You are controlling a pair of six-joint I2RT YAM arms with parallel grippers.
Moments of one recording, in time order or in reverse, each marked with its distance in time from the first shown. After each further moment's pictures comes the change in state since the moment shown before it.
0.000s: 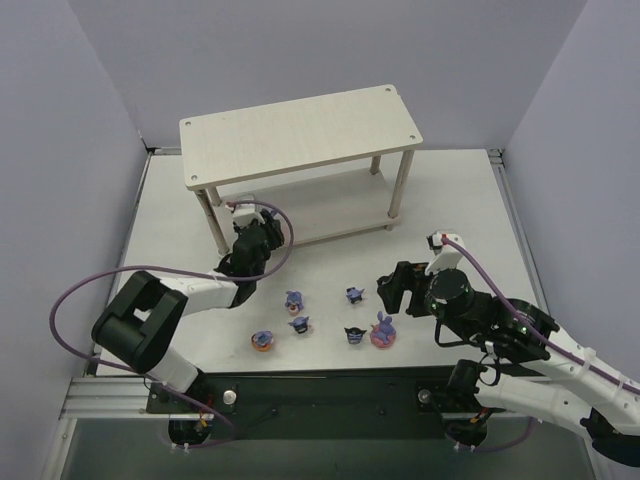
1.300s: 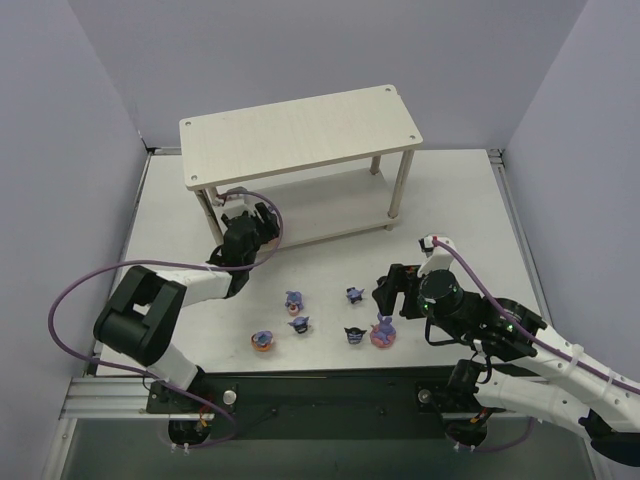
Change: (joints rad) left arm 0.115 0.048 0.050 -0.027 0.127 -0.040; right arm -0.008 0.011 -0.060 0.040 -0.027 0.034
